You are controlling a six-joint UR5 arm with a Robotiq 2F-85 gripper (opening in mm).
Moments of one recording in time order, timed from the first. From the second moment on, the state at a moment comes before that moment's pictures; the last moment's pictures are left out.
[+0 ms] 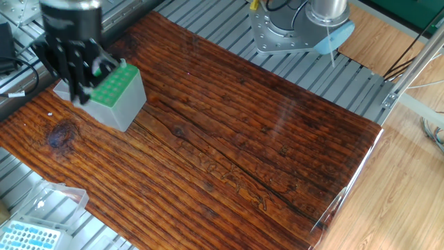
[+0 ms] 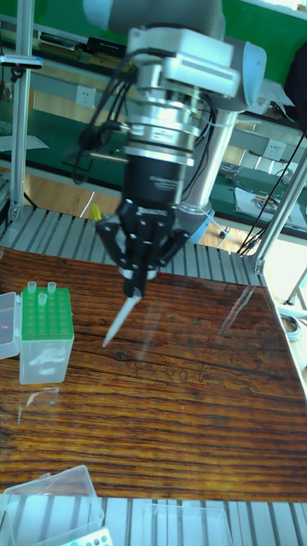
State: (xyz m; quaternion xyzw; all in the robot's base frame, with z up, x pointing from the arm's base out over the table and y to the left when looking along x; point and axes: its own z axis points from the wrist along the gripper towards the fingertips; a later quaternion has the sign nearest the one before) arm 0.670 -0.047 0.302 -0.20 0.96 -0.01 0.19
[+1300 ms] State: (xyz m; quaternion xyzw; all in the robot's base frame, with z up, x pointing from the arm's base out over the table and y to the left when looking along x) arm 0.629 -0.078 0.293 -0.16 0.98 0.01 0.14
